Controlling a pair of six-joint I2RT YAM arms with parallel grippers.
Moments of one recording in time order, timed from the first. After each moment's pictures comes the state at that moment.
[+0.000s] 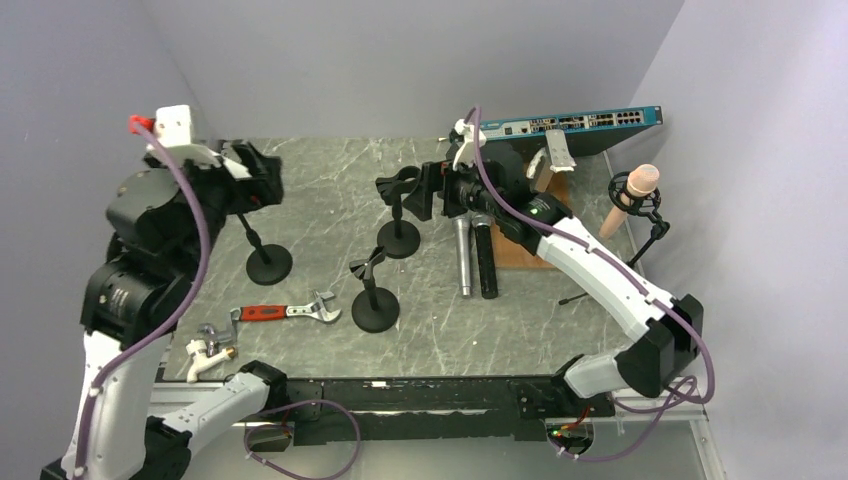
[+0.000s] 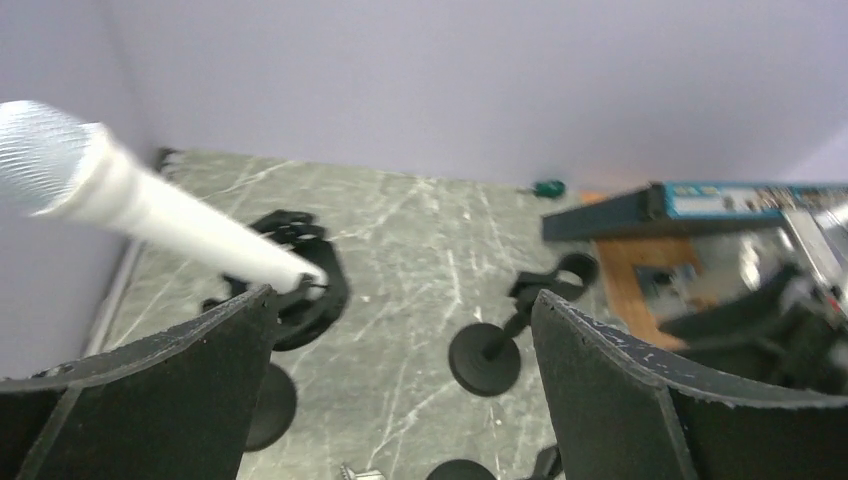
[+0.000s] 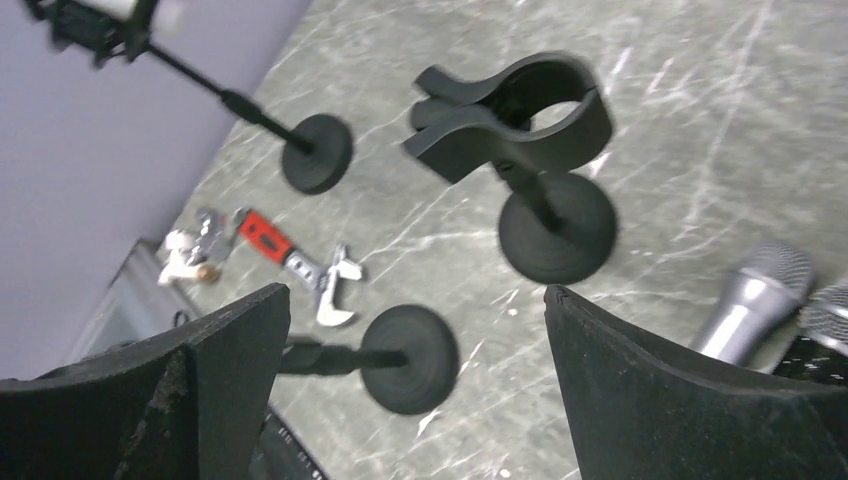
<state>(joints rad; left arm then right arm) -0.44 0.94 1.62 -0.75 -0.32 -0.24 0.64 1.42 1.36 -0.33 -0.16 0.39</state>
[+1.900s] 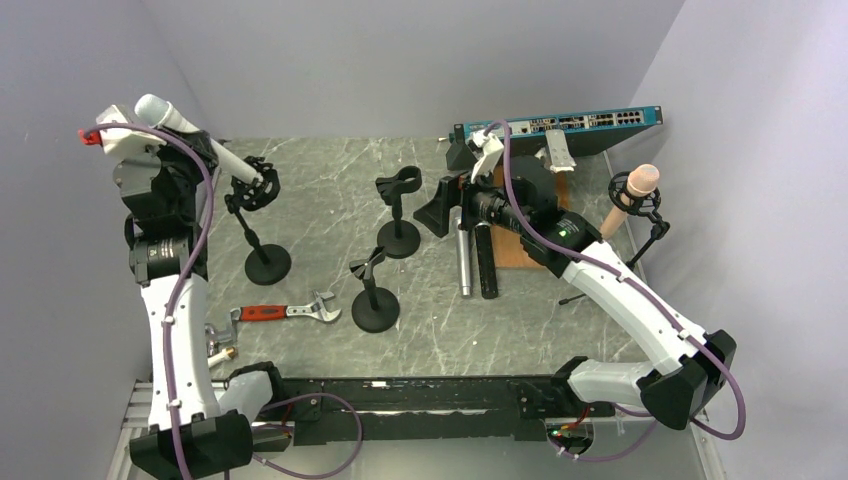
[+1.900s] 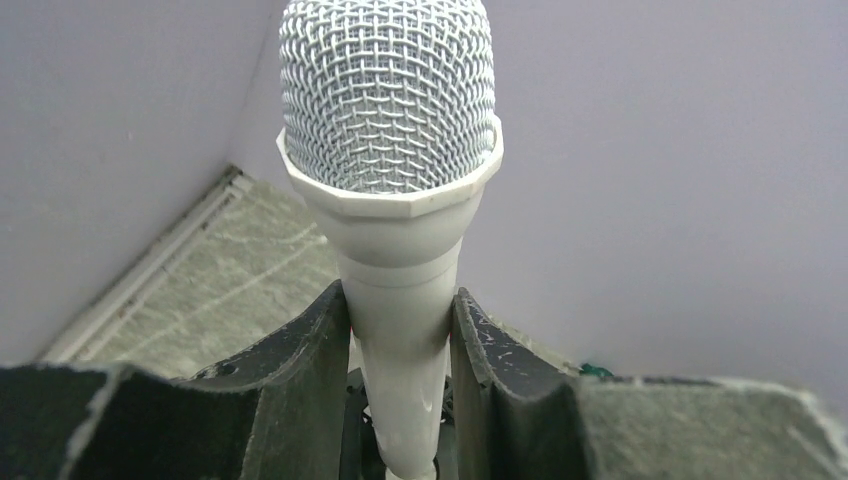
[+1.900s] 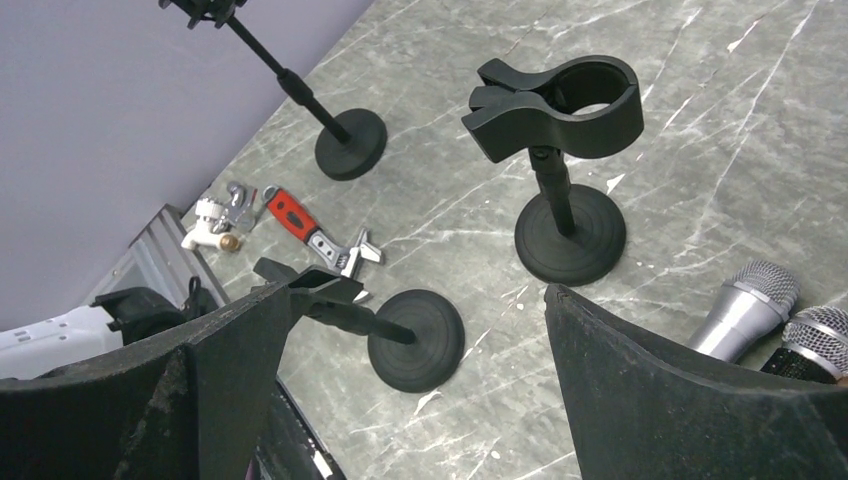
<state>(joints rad) 0.26 0.99 1.20 -0.17 -0.01 -0.53 0.64 1.22 1.24 -0.30 -0.26 0.32</state>
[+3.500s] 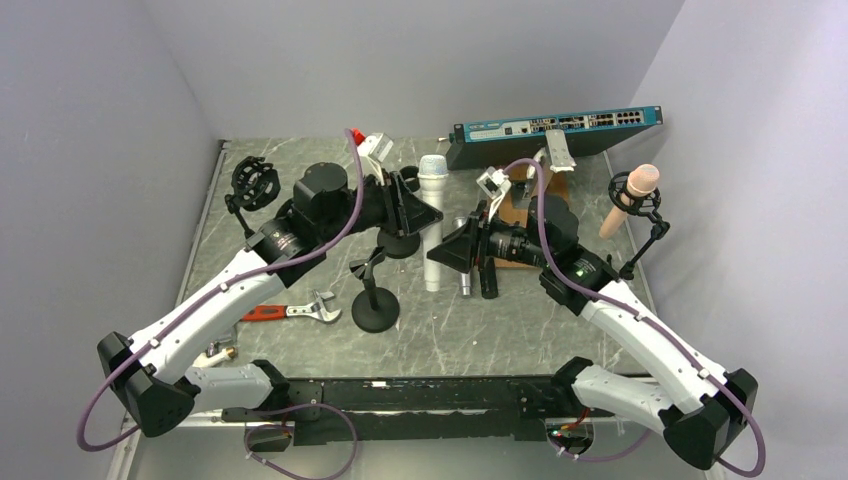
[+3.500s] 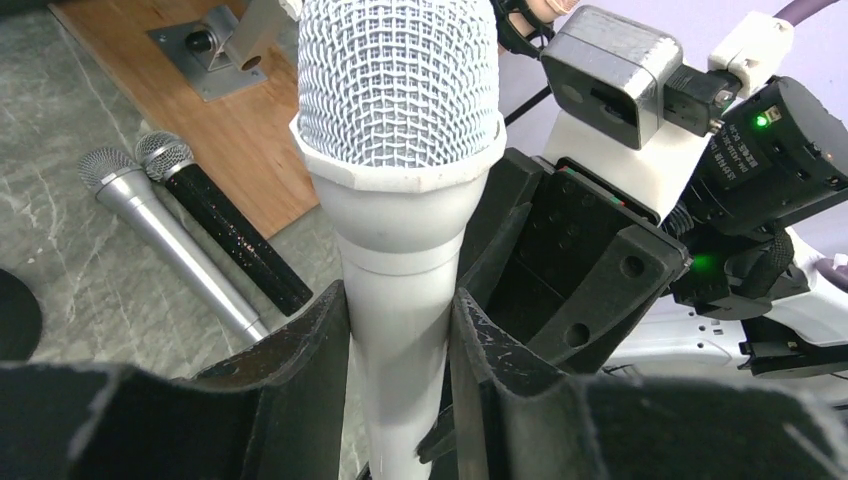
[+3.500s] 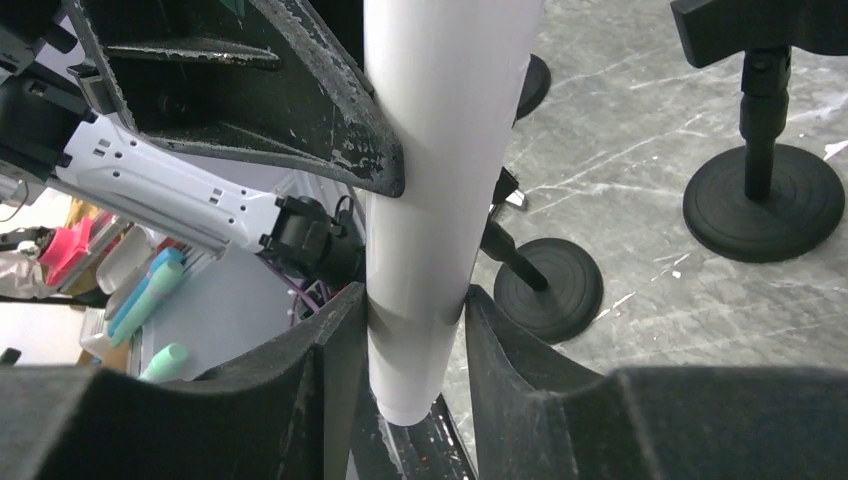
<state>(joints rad) -0.75 1.20 1.25 -0.18 0.31 -0.63 0.64 0.99 0.95 -0.12 -0.58 0.46</state>
